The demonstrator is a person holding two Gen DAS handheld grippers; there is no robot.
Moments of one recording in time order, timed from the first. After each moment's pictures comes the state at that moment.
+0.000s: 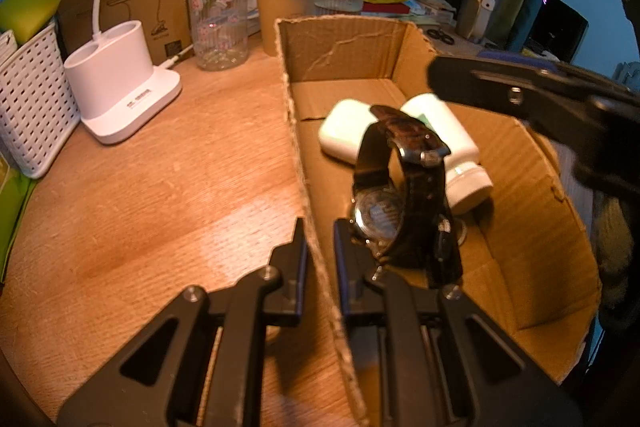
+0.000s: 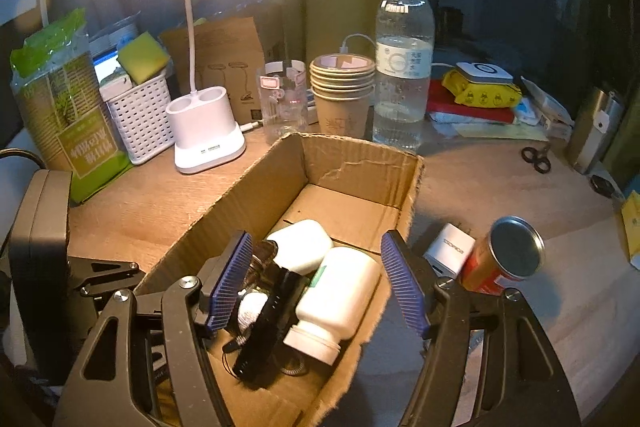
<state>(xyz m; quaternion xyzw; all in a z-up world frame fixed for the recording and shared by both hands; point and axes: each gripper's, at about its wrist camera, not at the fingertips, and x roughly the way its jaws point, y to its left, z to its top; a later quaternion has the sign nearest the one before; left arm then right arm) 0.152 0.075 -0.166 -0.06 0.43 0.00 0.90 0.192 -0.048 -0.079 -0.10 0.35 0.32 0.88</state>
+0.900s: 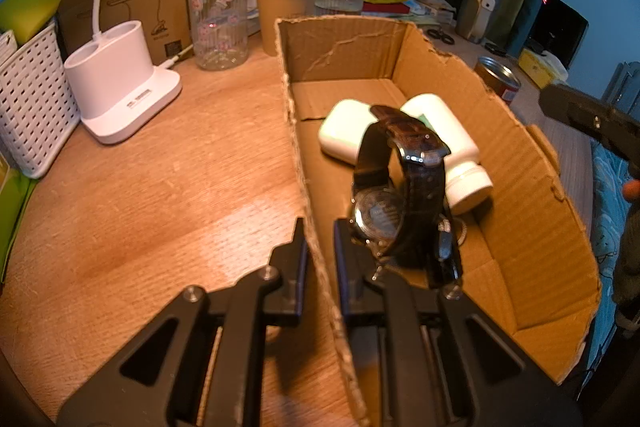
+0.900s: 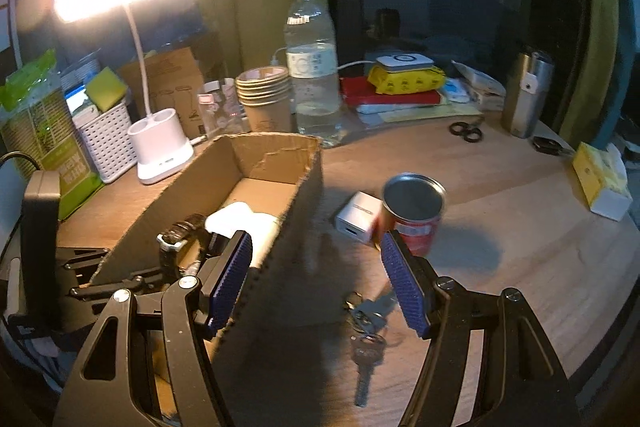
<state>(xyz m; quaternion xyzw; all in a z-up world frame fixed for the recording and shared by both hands) 0.152 0.075 -0.166 -0.06 0.43 0.00 0.90 0.178 -0.124 -0.078 -0.05 0.34 0.24 0.91</state>
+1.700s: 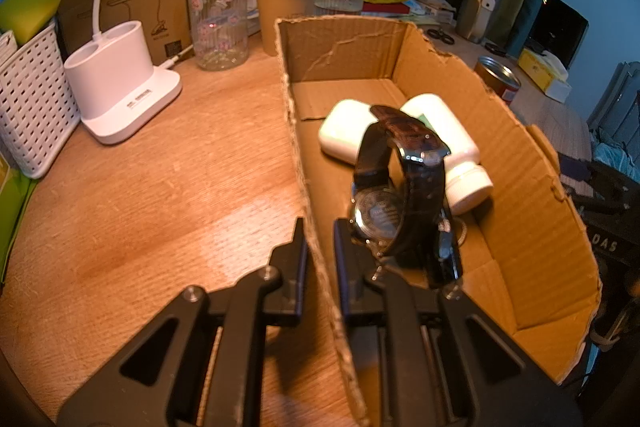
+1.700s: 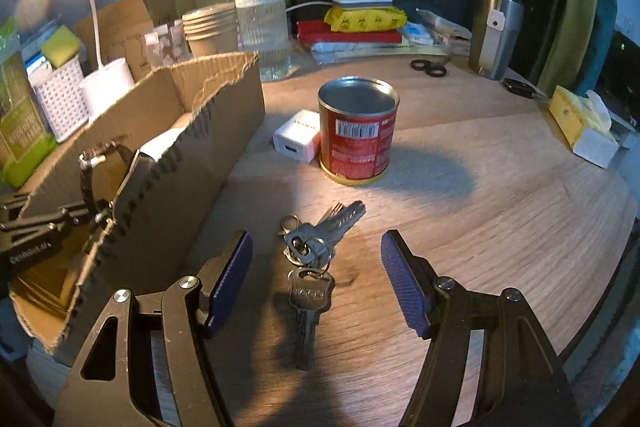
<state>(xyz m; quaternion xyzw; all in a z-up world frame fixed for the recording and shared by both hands) 0.152 0.075 -0.166 -0.06 0.43 0.00 0.90 0.178 -0.144 -0.136 -0.08 0.39 0.19 0.90</state>
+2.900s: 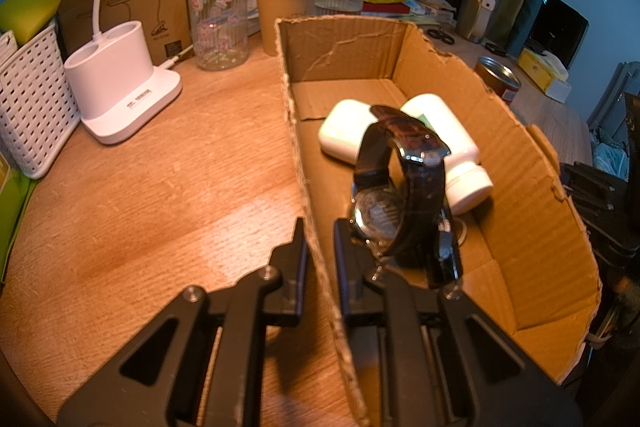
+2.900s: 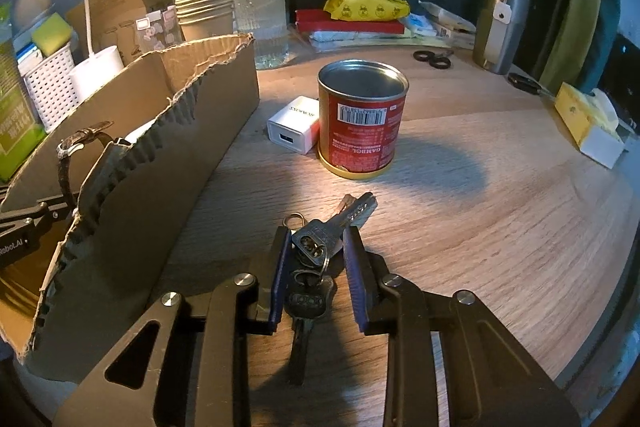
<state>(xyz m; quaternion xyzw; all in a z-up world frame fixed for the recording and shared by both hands) 0.152 0.075 -0.166 -0.06 0.43 0.00 0.90 0.187 -0.139 -0.148 -0.09 0.39 0.19 0.90</state>
